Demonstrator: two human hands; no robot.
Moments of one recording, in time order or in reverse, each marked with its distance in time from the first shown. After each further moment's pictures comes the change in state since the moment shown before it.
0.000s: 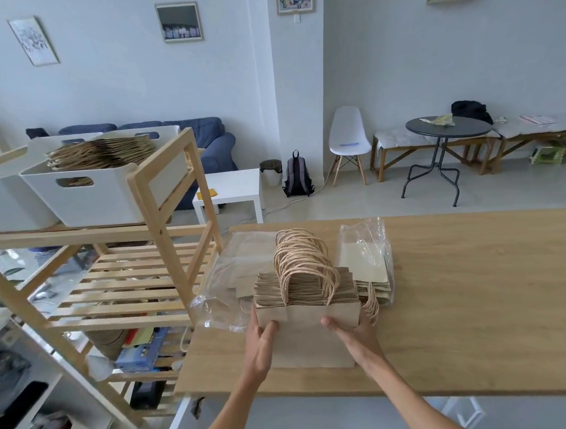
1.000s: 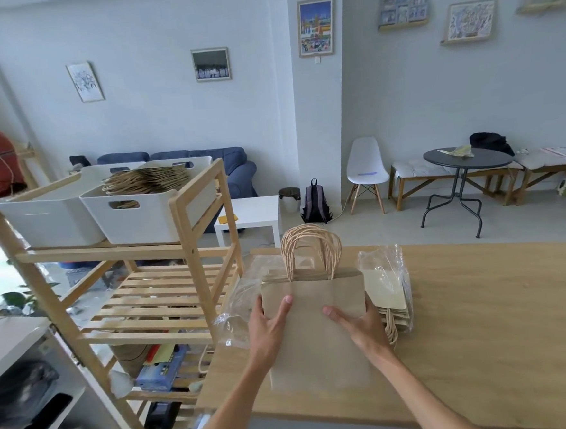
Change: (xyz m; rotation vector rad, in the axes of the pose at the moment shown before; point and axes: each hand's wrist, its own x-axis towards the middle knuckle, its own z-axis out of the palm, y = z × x) left_hand 0.018 0.062 -0.021 -0.041 0.139 0.063; right_hand 0.005 -0.070 0.021 0.063 -0.022 -0.190
